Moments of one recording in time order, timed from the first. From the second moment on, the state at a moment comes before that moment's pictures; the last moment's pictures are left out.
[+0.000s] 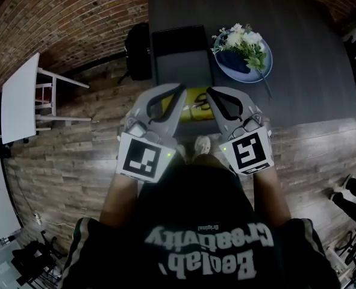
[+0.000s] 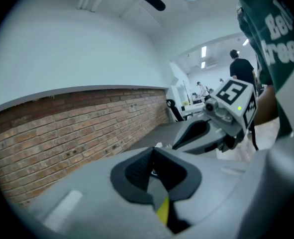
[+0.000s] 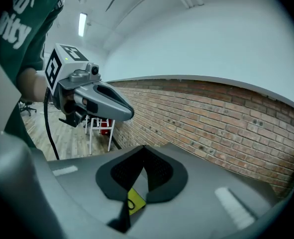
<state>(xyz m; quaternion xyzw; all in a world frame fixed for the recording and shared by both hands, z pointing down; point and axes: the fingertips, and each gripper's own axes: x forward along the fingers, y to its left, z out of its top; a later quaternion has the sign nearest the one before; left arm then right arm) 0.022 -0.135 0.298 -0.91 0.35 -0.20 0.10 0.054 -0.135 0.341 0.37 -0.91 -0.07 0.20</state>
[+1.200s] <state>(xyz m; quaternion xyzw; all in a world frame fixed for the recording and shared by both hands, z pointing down) -0.058 -0.109 0.250 -0.93 0.31 -0.15 0.14 -0.014 -0.102 0.290 0.45 -0.87 -0.08 0.19</state>
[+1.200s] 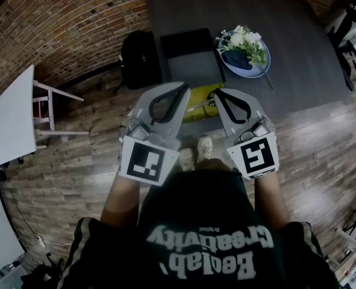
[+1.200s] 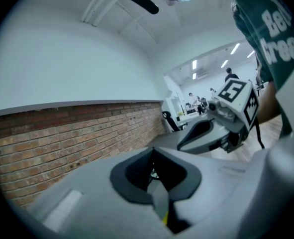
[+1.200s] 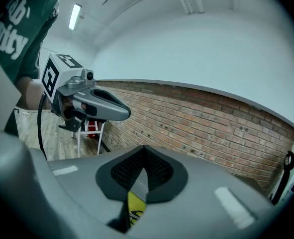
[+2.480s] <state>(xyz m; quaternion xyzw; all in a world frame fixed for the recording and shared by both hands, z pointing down) -0.051 -0.111 0.253 -0.94 0.27 -0.14 0.16 -0.012 -0.106 0.288 0.47 -0.85 -0.11 0.21</state>
